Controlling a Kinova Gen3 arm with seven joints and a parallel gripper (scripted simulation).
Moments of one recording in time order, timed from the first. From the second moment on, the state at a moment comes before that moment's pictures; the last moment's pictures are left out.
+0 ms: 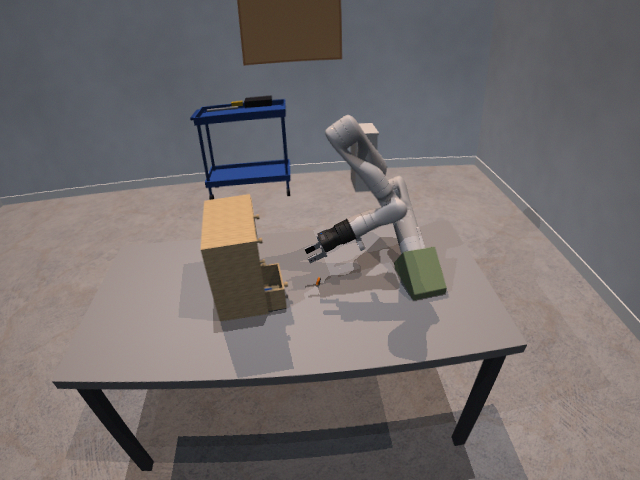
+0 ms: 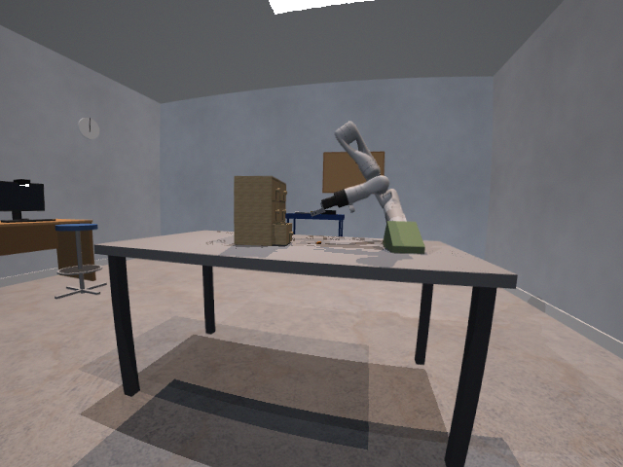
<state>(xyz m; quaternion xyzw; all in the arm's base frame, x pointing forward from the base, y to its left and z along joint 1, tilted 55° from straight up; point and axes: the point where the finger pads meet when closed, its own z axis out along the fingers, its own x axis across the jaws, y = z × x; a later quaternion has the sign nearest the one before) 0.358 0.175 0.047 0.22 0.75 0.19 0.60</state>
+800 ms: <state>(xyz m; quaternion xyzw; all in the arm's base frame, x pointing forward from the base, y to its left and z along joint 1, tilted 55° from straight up) 0.354 0.172 0.043 0.24 0.76 0.13 0.59</state>
